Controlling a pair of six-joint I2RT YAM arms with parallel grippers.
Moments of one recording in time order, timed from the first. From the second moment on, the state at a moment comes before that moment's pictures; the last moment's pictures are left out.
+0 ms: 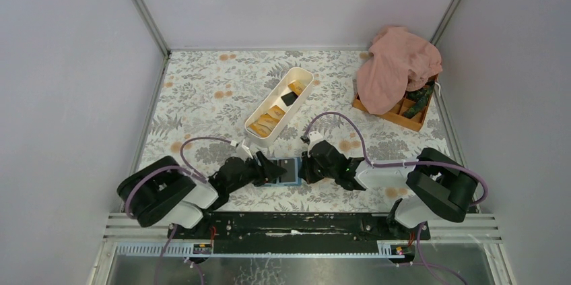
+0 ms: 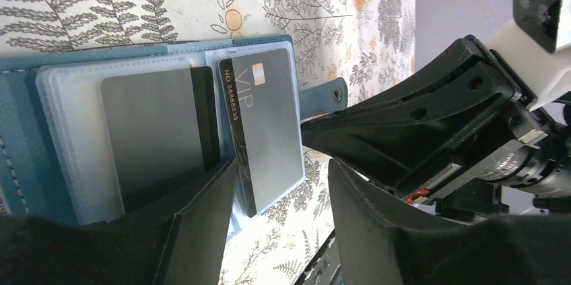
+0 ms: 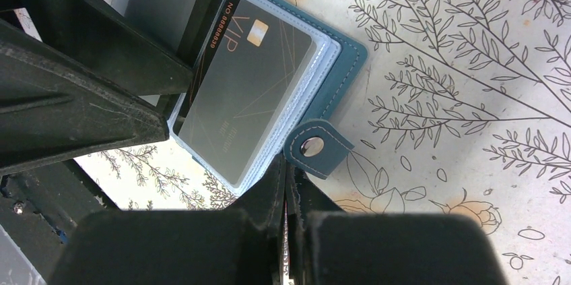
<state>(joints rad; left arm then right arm) -0.77 1.39 0.04 0.95 0.12 -1.11 0.96 1.48 0.50 0.23 -0.02 0.55</state>
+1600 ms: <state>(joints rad) -0.75 1.83 0.06 1.52 0.23 -1.18 0.95 1.52 0.51 0.31 -0.07 0.55</state>
